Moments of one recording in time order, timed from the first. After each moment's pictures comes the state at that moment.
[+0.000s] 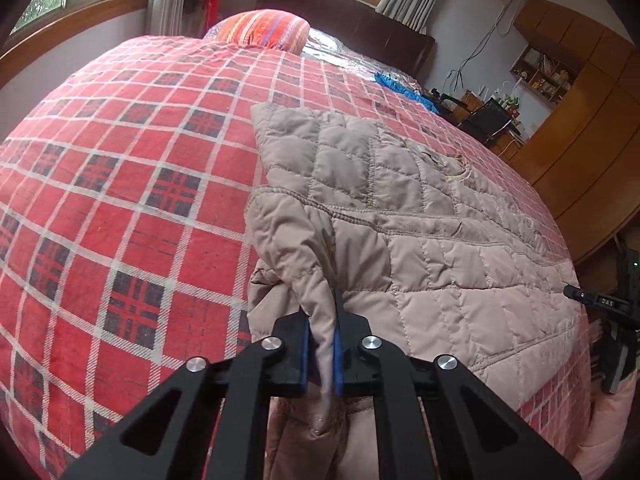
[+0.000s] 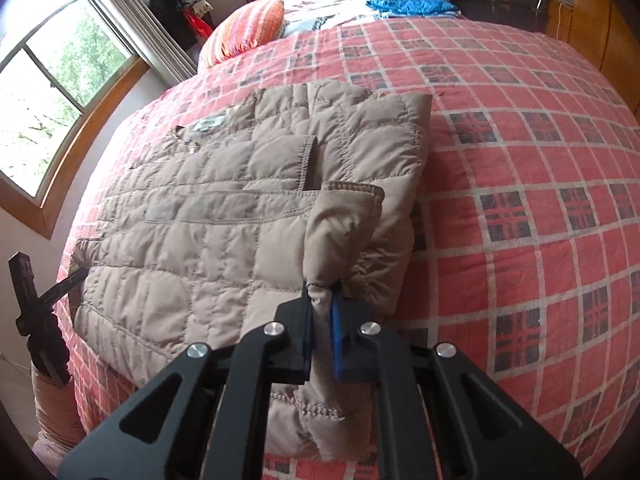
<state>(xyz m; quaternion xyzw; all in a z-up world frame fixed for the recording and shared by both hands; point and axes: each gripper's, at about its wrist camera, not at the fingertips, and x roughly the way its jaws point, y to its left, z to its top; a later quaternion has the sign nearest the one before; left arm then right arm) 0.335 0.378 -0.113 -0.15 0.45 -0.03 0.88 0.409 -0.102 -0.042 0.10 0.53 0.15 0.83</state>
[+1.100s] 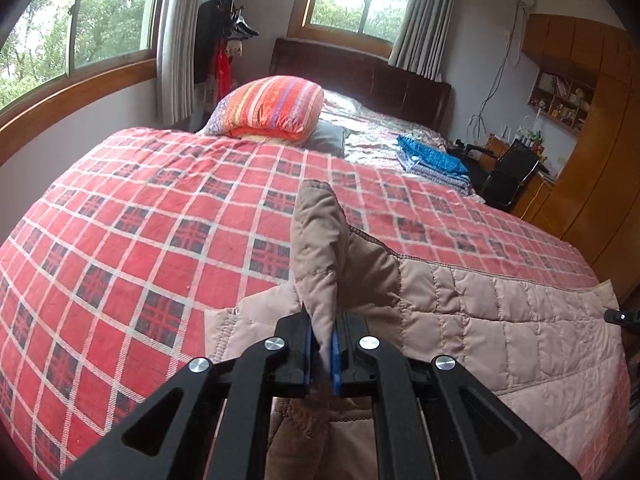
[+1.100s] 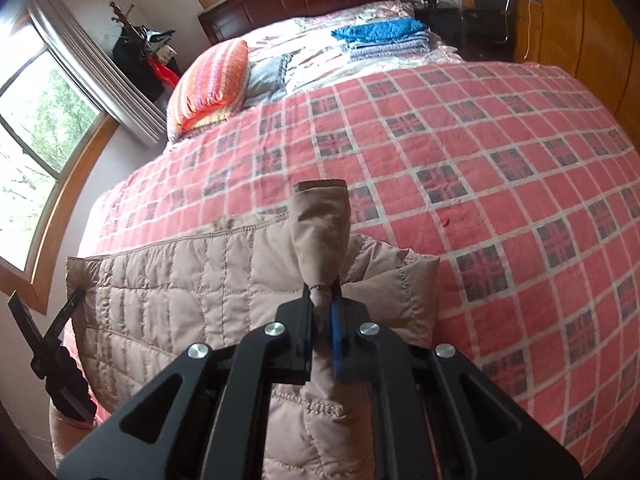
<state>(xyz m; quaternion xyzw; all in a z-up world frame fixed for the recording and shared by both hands) 0.506 0.363 -0.094 -0.10 0.37 0.04 0.92 0.564 -0.108 -0.027 0.15 0.51 0.08 0.84</state>
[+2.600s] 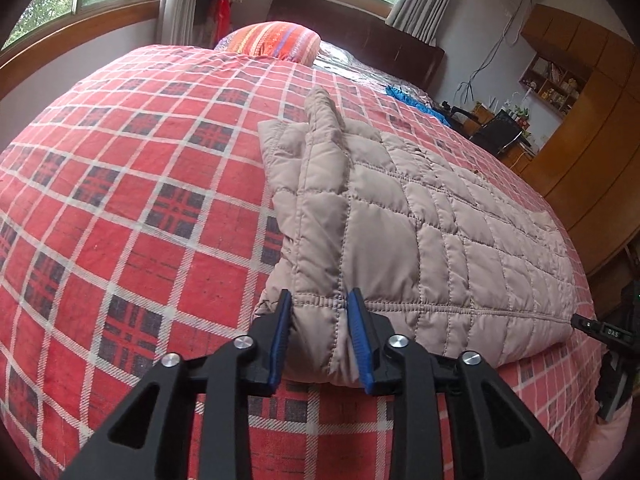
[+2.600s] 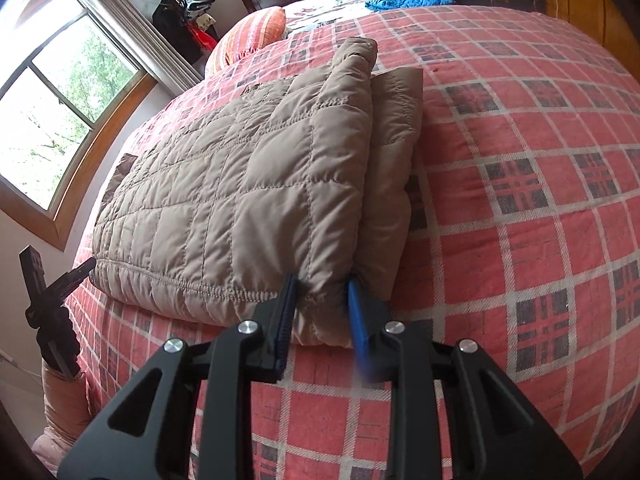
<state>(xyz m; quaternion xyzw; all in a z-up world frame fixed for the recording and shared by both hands) 0.356 0.382 -0.130 -0.16 0.44 -0.01 0.88 0.410 -0.116 -0.081 0.14 0.52 0.16 0.82</state>
